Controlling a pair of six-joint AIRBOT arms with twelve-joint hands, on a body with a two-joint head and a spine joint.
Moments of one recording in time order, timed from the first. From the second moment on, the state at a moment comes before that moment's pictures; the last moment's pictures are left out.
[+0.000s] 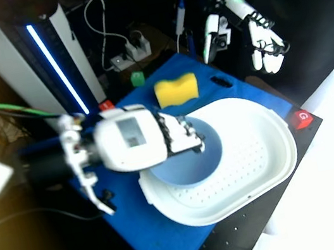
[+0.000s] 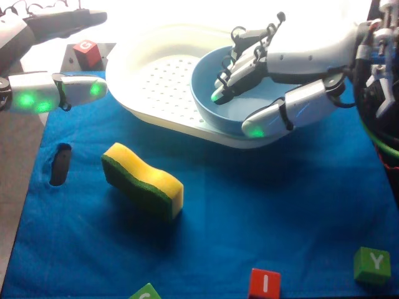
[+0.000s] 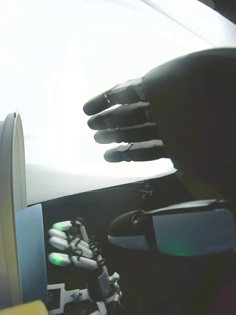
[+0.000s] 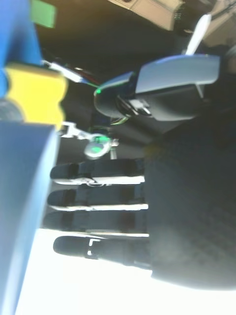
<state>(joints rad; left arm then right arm) 0.89 -0.97 1.27 -0.18 -0.99 0.58 -0.47 -1.28 1.60 -1.19 0.67 0.12</state>
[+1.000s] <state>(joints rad) 0.89 -0.98 1.27 -0.18 -0.98 0.58 -0.47 -1.33 1.63 -1.28 0.56 0.13</state>
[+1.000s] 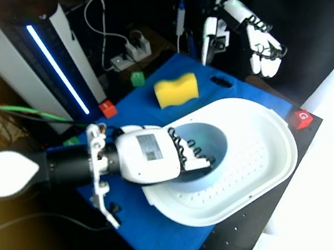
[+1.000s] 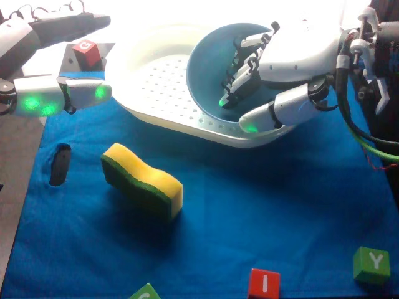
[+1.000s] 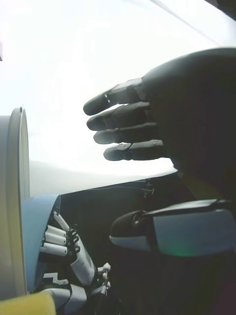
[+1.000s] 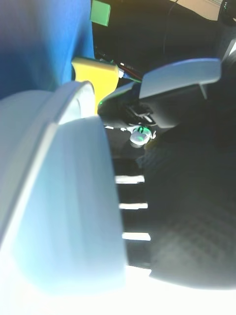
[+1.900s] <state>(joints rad) 0.89 -0.98 1.27 -0.18 -0.98 0.58 -0.47 -1.30 1.63 -1.29 0.56 0.13</state>
